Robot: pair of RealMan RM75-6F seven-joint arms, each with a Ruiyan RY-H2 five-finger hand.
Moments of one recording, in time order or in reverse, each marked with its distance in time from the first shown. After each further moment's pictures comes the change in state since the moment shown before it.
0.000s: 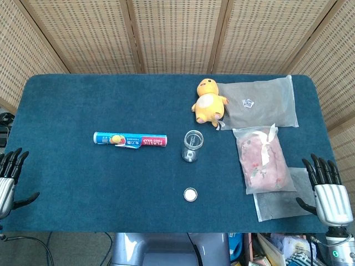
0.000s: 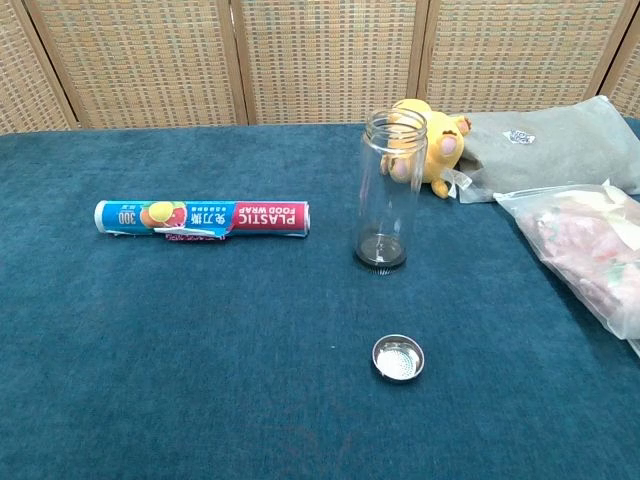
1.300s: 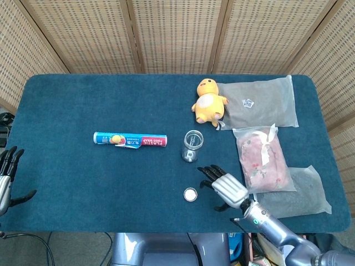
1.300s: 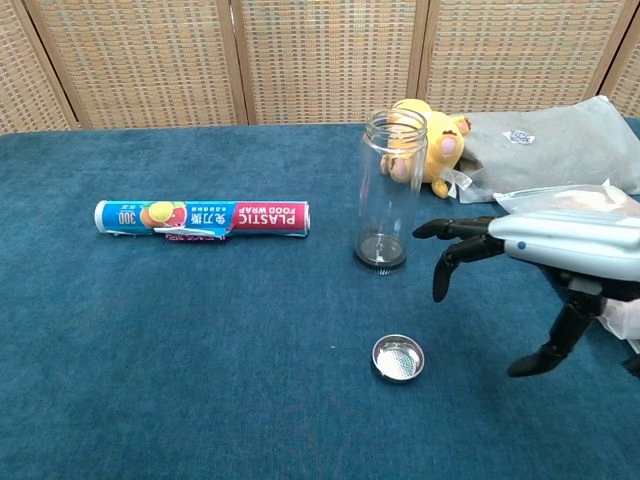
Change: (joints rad) left arm -0.003 -0.008 -0.020 0.016 -0.044 -0.019 -0.007; right arm 0.493 -0.184 0.005 -0.078 0.001 -0.697 0.075
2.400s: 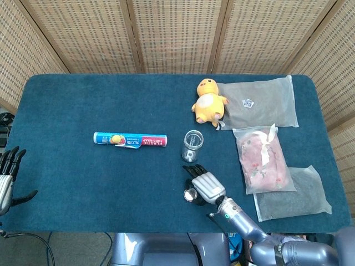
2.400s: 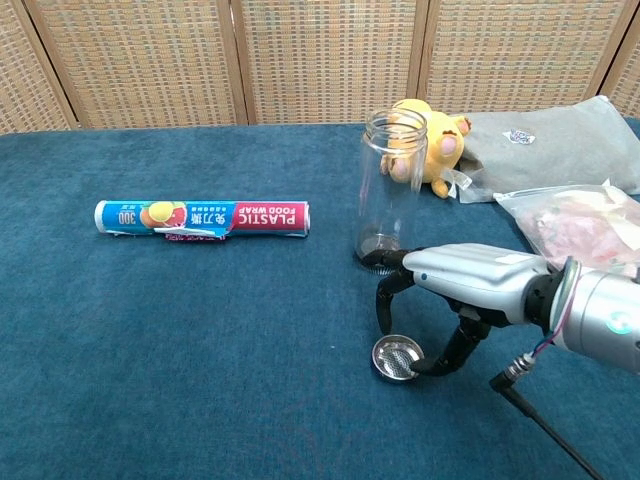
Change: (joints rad) left arm -0.009 -0.002 0.001 0.002 -0.012 -0.025 -0.001; right arm 0.108 -0.262 0.030 0.075 0.398 -0.001 -0.333
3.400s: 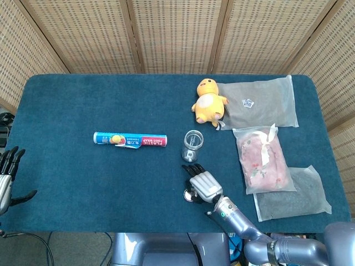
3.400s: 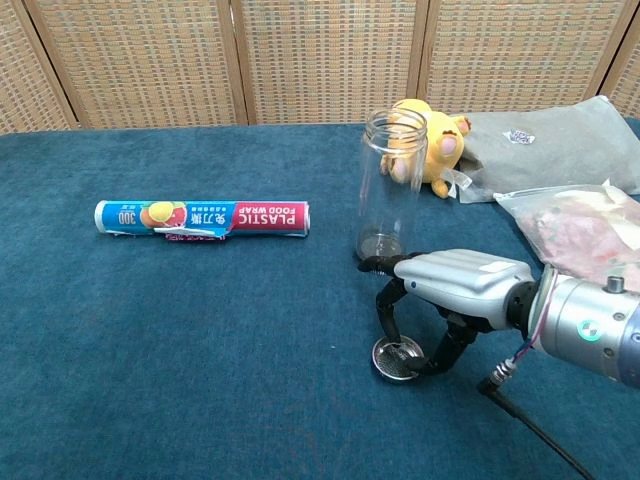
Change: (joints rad) left arm -0.001 0.008 0.001 0.001 -0.003 -0.006 -0.019; right arm 0.047 -0.054 -0.027 0.059 0.058 0.030 -0.044
